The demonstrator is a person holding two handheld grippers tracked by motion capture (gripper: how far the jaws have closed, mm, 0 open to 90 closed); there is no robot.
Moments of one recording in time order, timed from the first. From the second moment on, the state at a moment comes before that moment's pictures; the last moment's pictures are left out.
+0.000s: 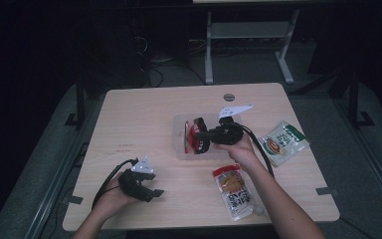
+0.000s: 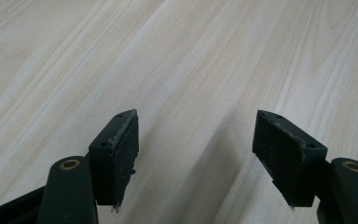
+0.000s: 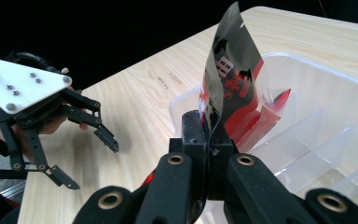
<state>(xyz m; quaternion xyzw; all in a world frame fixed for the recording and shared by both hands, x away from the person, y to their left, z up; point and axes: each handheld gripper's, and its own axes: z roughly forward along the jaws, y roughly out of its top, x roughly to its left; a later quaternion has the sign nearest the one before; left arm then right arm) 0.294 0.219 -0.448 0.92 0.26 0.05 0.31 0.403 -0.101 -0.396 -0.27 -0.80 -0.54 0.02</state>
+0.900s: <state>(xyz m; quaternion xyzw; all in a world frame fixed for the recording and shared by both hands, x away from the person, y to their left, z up) 0.294 0.219 -0.449 0.92 0.26 0.05 0.31 0.399 -0.105 -0.389 -0.28 -0.79 -0.55 -0.01</state>
